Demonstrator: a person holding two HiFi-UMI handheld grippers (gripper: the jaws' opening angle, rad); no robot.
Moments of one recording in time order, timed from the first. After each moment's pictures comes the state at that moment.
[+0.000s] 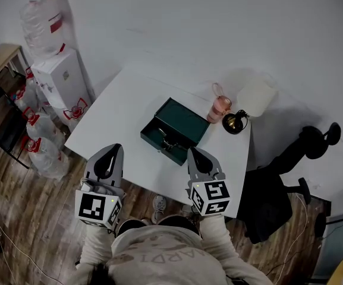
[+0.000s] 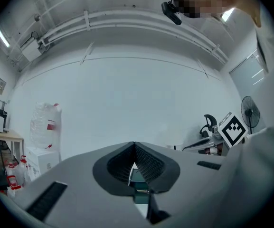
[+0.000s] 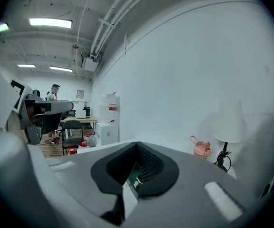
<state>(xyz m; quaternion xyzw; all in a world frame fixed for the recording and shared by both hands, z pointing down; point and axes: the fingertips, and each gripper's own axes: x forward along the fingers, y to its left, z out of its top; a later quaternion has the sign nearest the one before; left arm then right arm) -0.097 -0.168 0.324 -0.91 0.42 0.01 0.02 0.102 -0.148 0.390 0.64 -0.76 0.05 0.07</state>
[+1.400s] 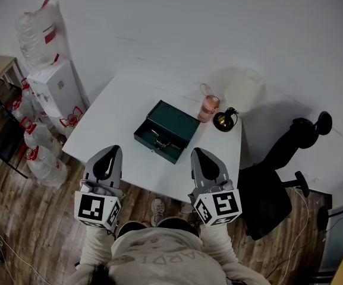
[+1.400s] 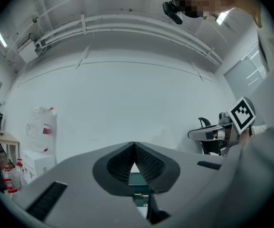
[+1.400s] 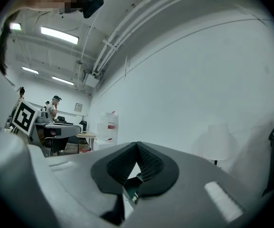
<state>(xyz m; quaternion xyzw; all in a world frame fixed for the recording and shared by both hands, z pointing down) -0.083 -0.135 0.305 -0.91 0.40 0.02 0.04 0.107 -0.081 0.311 0.65 -0.76 -0.03 -0.01</state>
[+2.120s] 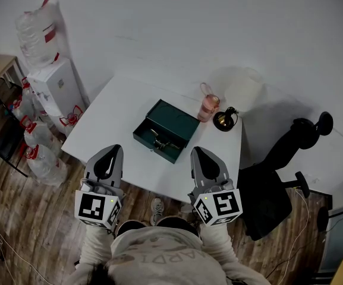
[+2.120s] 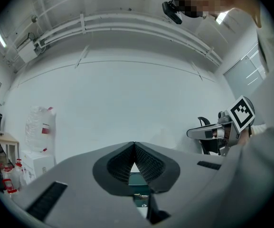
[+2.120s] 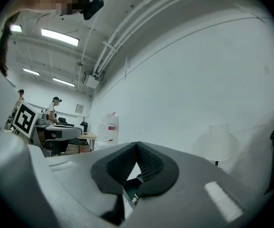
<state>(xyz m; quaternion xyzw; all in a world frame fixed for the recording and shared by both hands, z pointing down) -0.074 -0.134 0.310 -0.91 0.40 0.02 0.04 0.113 -0.081 0.311 0.65 -0.76 -0.03 -0.02</state>
